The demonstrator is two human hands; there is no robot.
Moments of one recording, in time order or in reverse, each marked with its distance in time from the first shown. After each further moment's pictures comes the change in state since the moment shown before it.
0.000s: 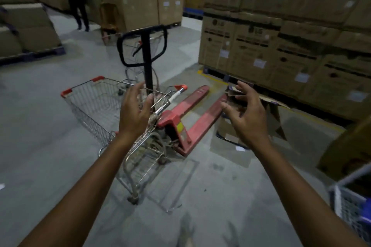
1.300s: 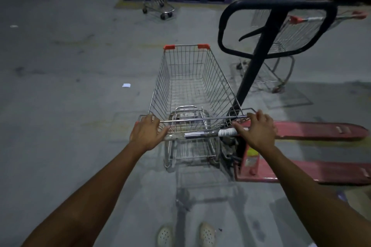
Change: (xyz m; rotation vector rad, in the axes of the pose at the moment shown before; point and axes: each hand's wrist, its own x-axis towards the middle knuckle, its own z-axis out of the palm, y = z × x) left_hand 0.004 -0.190 0.098 1.172 -0.215 -0.932; right_hand 0.249 0.283 0.379 -0.374 -0.977 -0.350
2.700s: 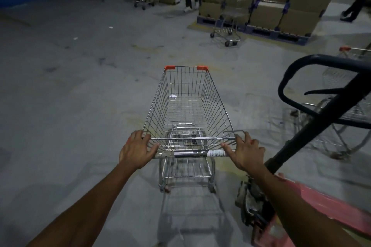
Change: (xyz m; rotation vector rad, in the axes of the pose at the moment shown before) left_hand -0.043 -0.097 0.003 -0.051 0.162 -0.455; right_hand 0.090 -0.150 0.033 -0.185 -0.246 -0.437
